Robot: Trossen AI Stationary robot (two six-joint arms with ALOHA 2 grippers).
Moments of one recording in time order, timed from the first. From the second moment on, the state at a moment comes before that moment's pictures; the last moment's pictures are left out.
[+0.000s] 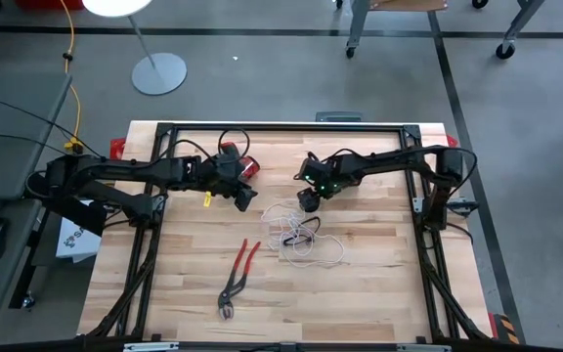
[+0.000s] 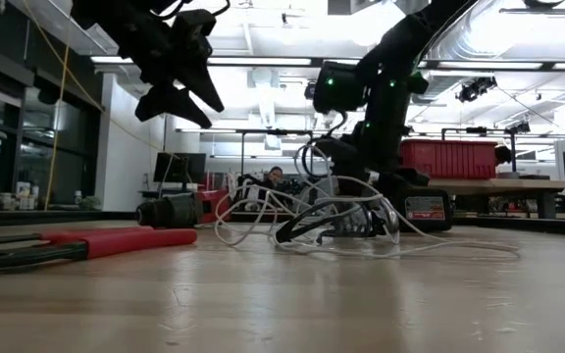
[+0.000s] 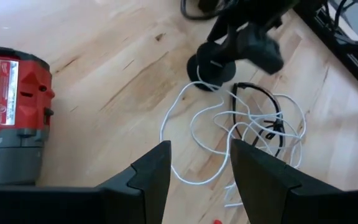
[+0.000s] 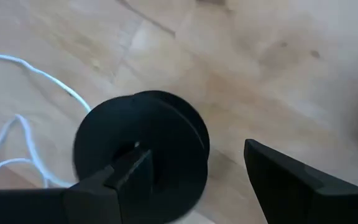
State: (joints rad) left arm 0.13 1.23 0.83 -0.36 -0.07 -0.66; right arm -0.23 1.85 1.13 -0.59 -0.01 0.80
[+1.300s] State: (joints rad) left arm 0.21 0.78 0.84 0.11 0.27 -0.76; right arm 0.03 1.66 1.77 -0.48 0.38 -0.09
